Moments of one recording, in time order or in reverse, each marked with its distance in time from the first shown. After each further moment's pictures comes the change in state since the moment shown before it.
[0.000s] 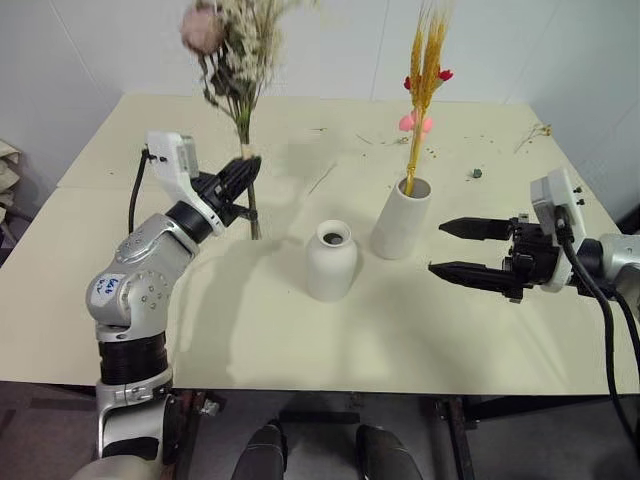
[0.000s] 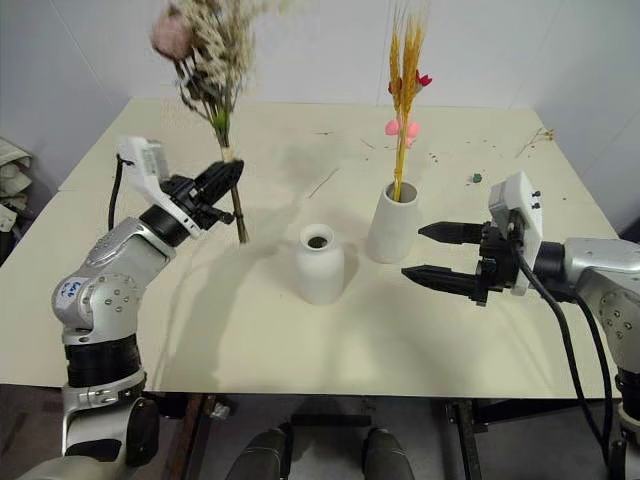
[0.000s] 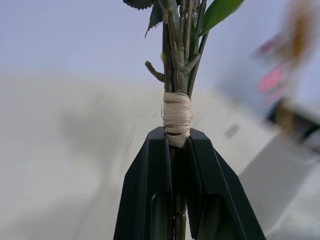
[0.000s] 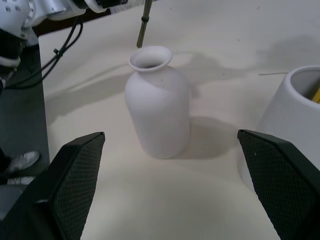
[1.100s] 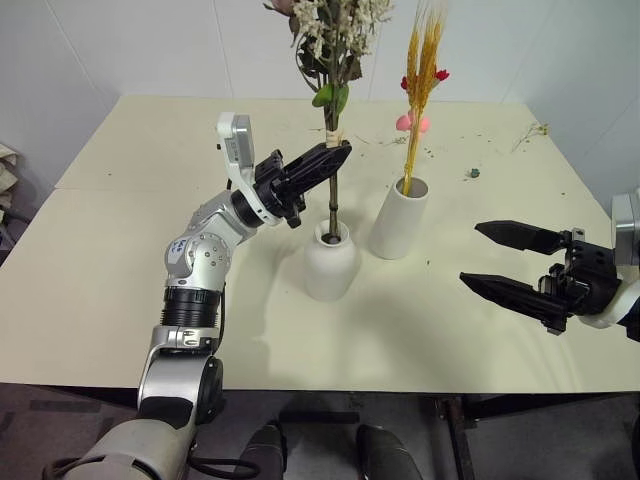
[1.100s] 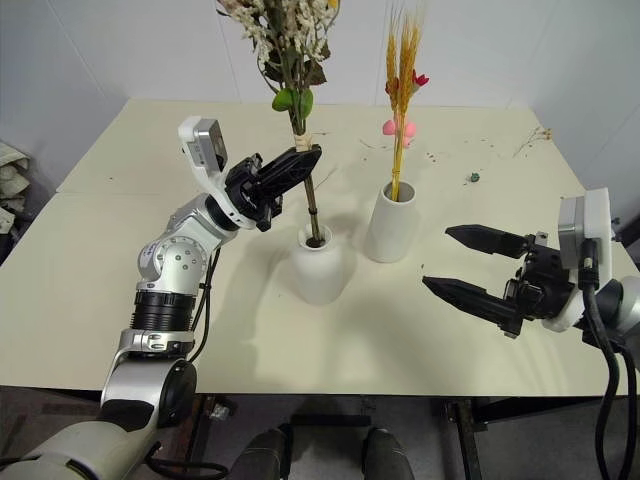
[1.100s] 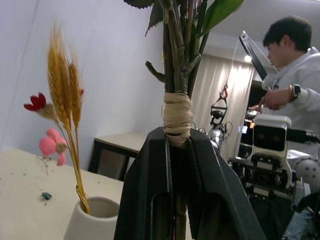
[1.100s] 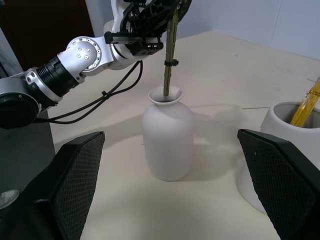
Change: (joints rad) left arm -0.245 -0.102 -0.152 0.458 -0.078 -0.147 -0.601; right arm 0.276 0.032 -0.300 -0.233 0.217 -0.038 -0.130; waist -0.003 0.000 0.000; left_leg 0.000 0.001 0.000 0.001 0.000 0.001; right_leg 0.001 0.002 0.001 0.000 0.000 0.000
